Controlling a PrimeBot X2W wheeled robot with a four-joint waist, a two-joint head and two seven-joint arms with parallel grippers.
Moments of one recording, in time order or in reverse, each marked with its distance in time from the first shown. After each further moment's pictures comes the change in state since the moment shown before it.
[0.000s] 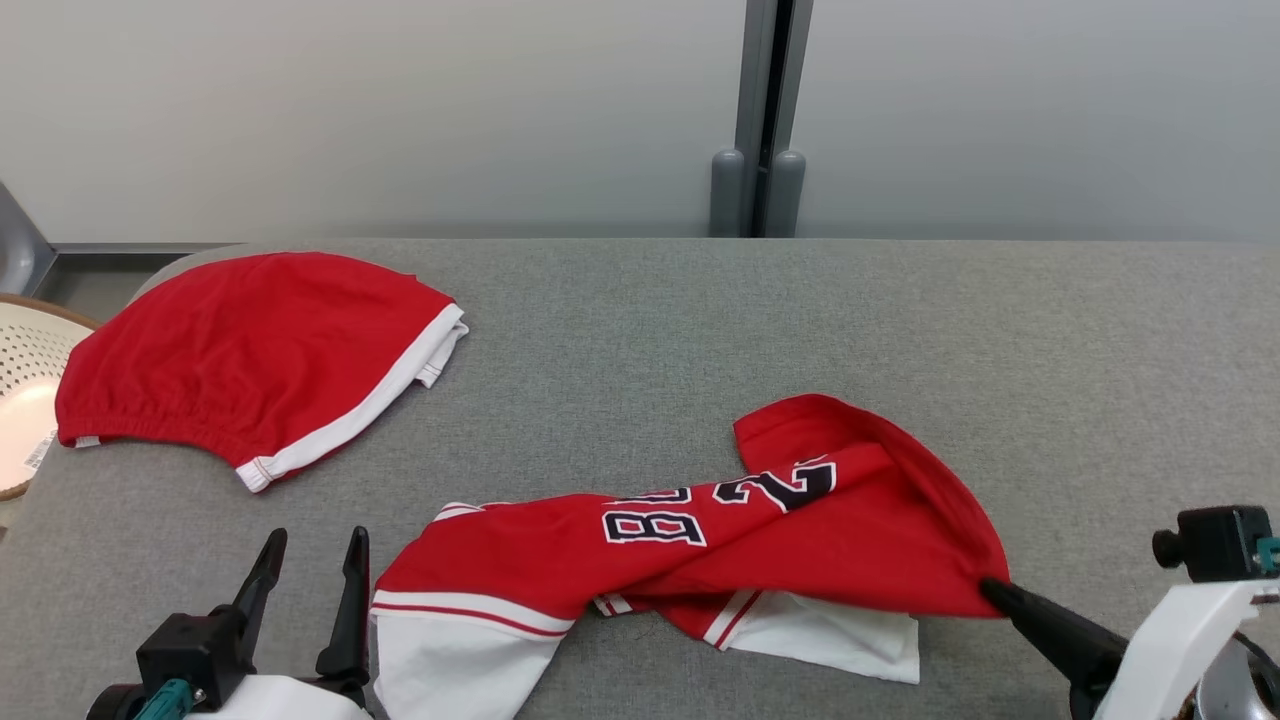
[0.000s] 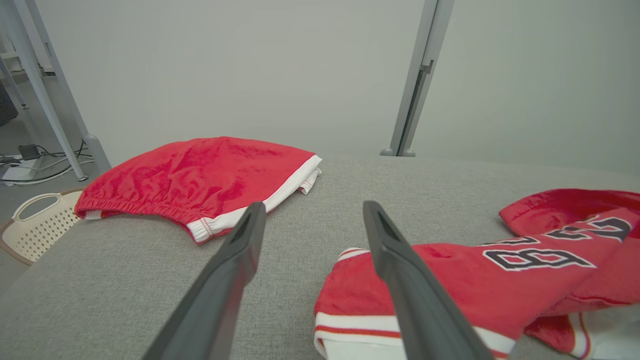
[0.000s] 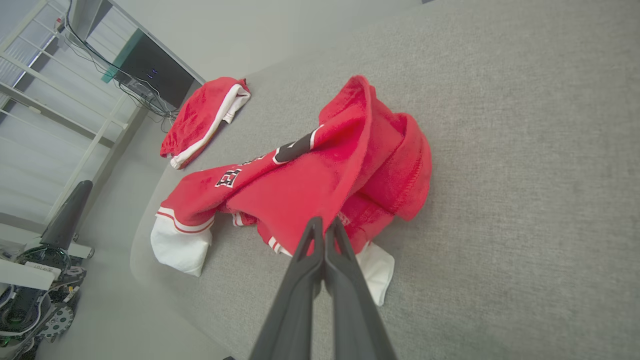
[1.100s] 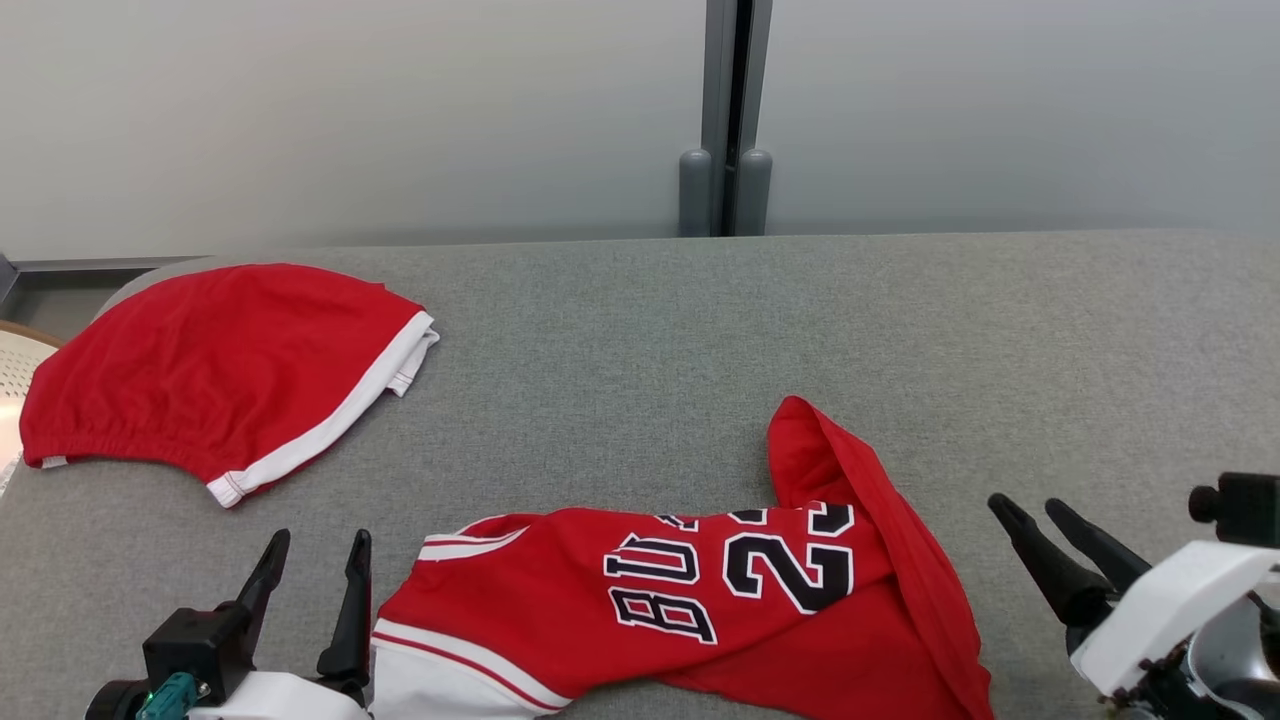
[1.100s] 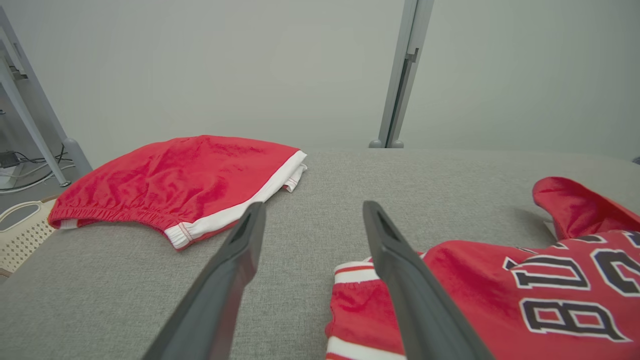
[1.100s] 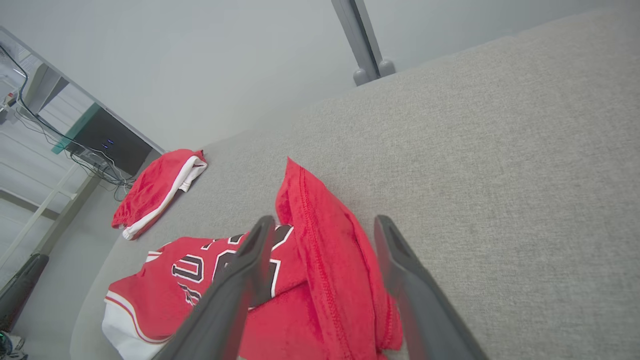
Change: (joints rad) left arm -0.010 0.019 -0.020 0.009 -0.003 0.002 0.017; right arm -0.031 0.144 -0.132 0.042 -0.197 0.000 -0.091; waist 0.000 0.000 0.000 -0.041
